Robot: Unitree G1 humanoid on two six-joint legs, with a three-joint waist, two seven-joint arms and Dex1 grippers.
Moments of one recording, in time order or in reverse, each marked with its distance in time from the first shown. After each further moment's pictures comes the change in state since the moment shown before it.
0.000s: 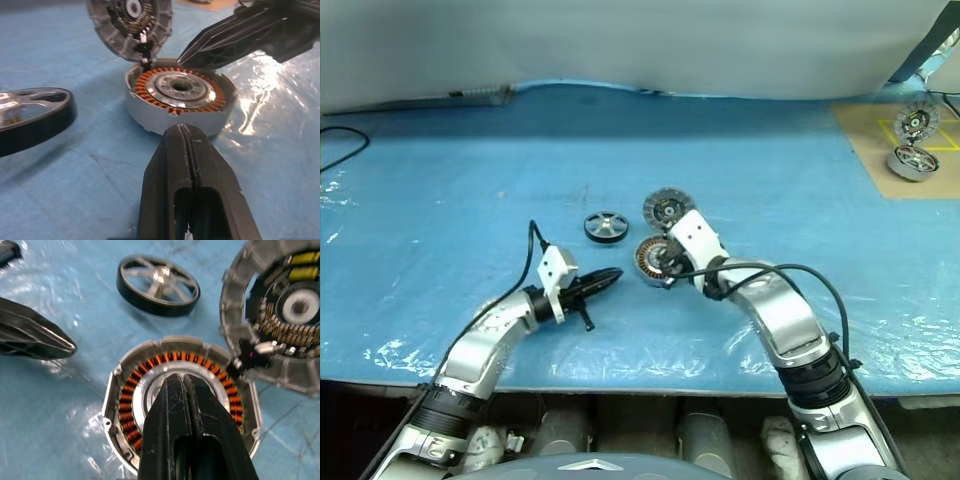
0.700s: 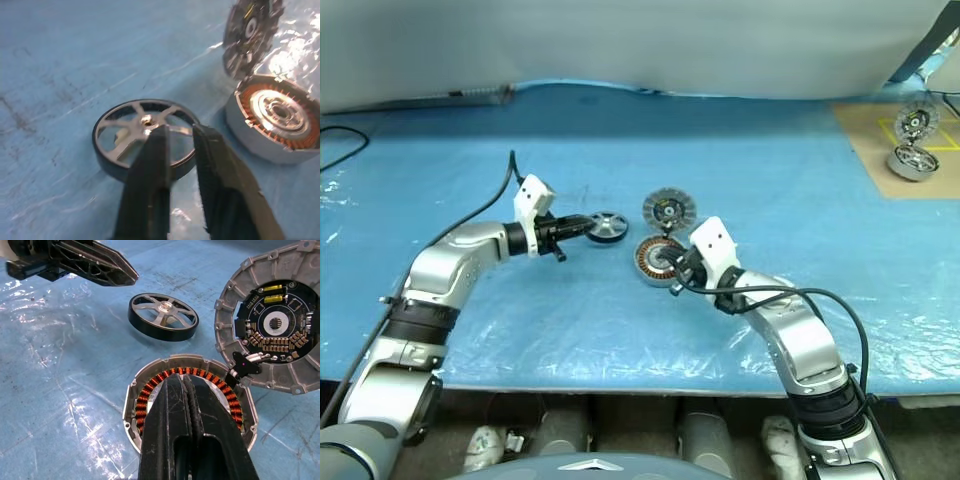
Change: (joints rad) left arm -0.446 0.198 0.031 0.265 -0.029 0.376 -0.075; right arm 0.160 0.015 -0.070 -0.056 0.045 -0.159 0.002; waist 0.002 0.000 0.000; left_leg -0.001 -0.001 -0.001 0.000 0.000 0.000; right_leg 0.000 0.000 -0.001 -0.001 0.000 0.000
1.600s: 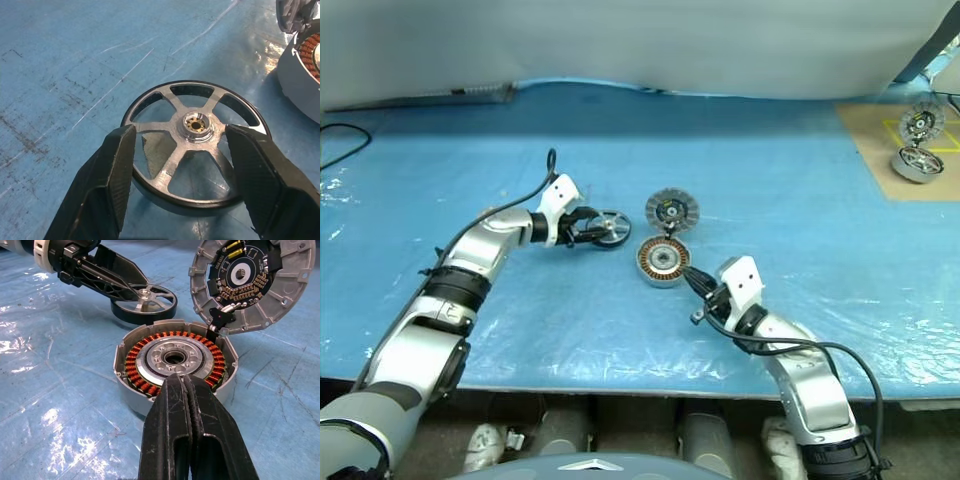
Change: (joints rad) left arm -0.193 -0.094 -0.087 0.387 0.262 -0.286 -0.057; right arm 0.269 0.044 -0.075 0.091 0.002 -0.394 0.017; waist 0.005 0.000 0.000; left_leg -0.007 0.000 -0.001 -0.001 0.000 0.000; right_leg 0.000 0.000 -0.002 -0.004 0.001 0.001
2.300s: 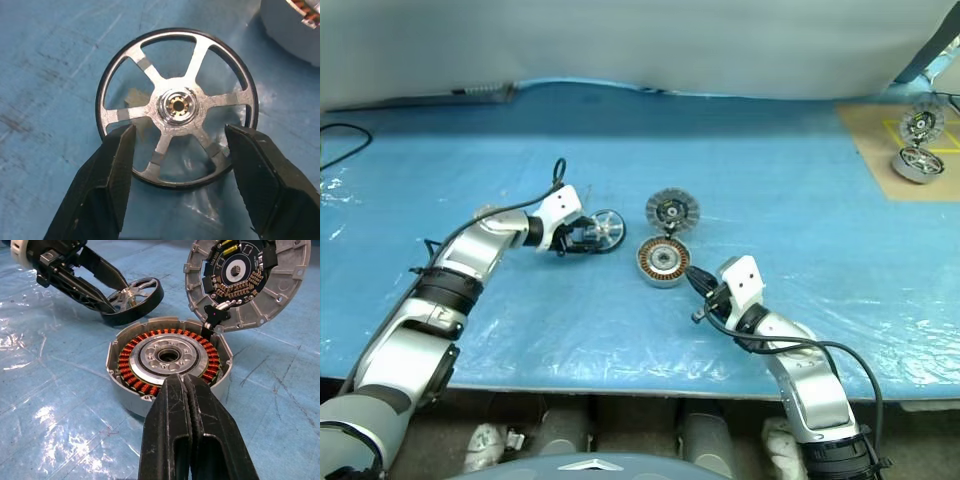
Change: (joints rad) left arm 0.044 0.063 -0.067 -0.138 0.102 0.056 -0.102; right arm -0.010 -0.001 -0.001 0.014 -0.013 -0.001 -0.005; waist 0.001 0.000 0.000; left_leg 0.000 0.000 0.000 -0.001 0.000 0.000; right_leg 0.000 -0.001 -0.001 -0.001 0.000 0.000
